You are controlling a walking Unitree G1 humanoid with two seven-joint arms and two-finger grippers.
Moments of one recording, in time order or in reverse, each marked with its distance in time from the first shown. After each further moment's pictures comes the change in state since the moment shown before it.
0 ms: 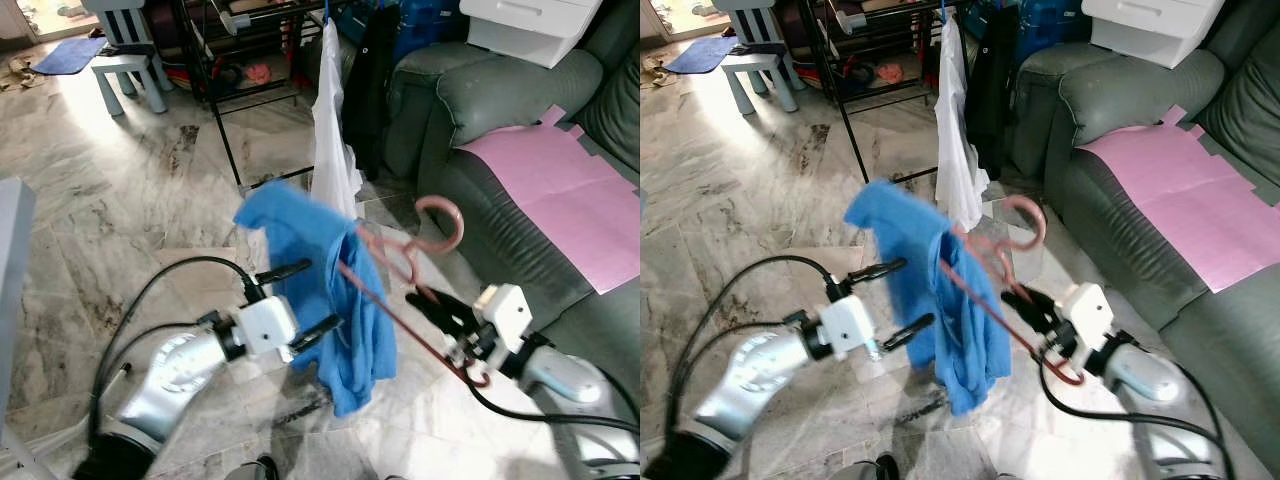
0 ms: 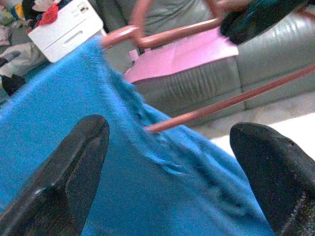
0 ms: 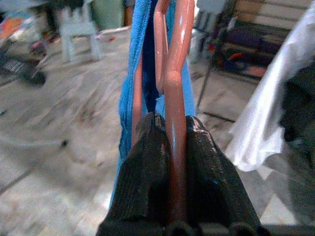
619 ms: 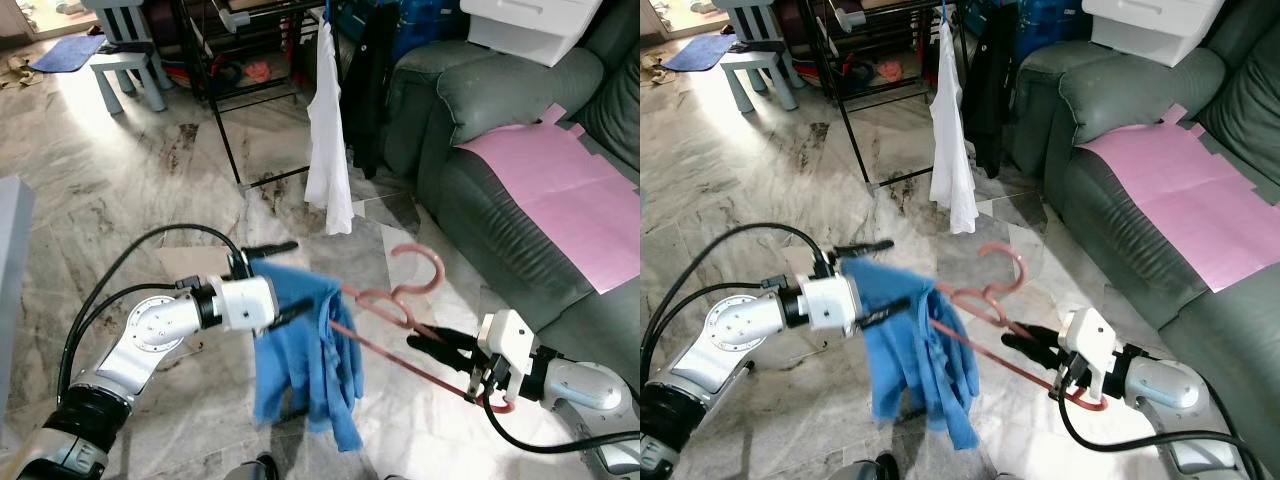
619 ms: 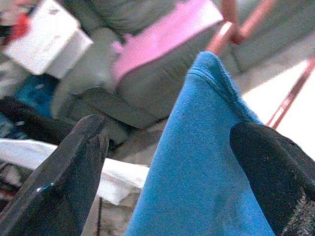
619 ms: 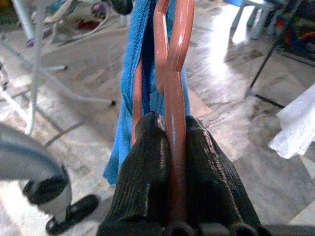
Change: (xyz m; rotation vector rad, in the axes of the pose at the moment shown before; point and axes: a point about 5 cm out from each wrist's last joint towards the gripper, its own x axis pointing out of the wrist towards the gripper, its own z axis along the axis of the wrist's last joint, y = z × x) left arm -0.003 0.031 -0.006 0.198 0.059 -0.179; right arm -0.017 0.006 -0.009 -0.042 0.123 0.240
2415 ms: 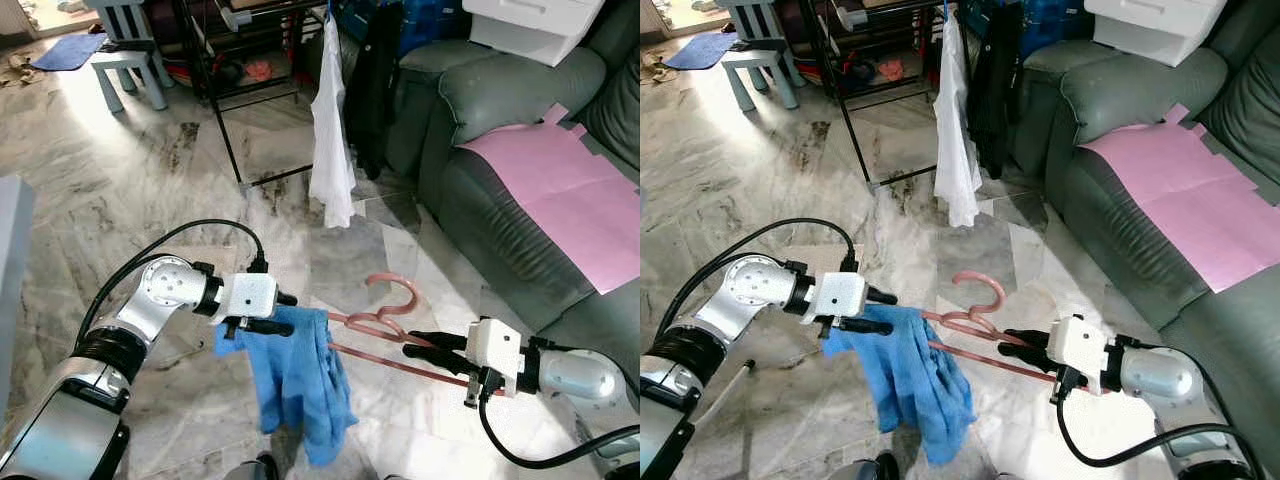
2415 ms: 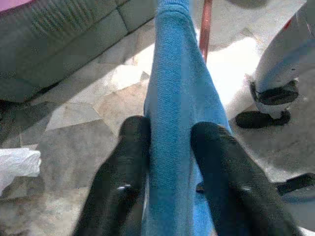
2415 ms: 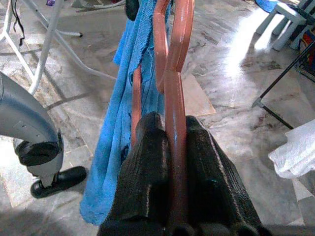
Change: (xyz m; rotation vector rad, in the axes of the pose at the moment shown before) left arm 0.008 0.014 -0.029 -0.161 0.143 -0.479; right arm 0.007 -0.005 0.001 -0.189 0.050 0.099
